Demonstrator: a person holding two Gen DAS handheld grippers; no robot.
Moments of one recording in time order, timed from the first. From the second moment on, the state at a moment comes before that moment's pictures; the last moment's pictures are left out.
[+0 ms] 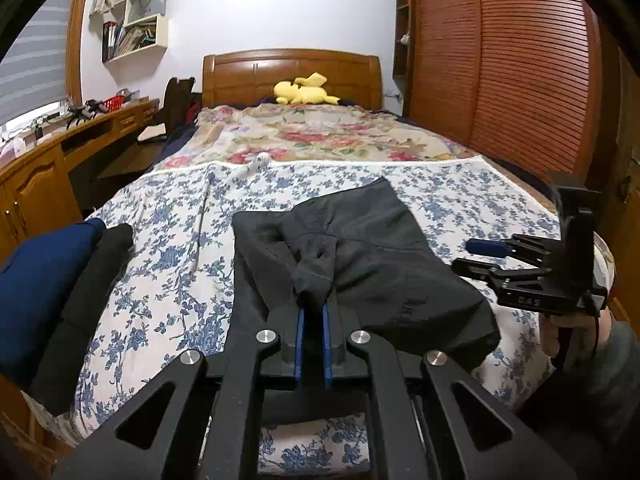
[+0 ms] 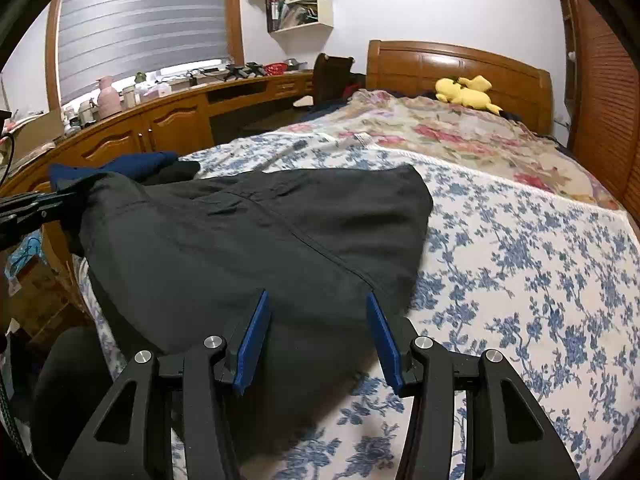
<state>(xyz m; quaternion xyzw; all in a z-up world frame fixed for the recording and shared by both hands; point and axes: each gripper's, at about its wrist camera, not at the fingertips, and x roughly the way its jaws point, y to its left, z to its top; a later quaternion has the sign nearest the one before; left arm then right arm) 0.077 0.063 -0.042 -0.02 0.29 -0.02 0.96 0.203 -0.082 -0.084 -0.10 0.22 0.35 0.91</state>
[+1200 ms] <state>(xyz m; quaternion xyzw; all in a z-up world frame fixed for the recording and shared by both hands) 0.044 0.131 -0.107 -0.05 0.32 0.04 0.95 0.200 -0.059 -0.086 -0.12 0.22 0.38 0.89</state>
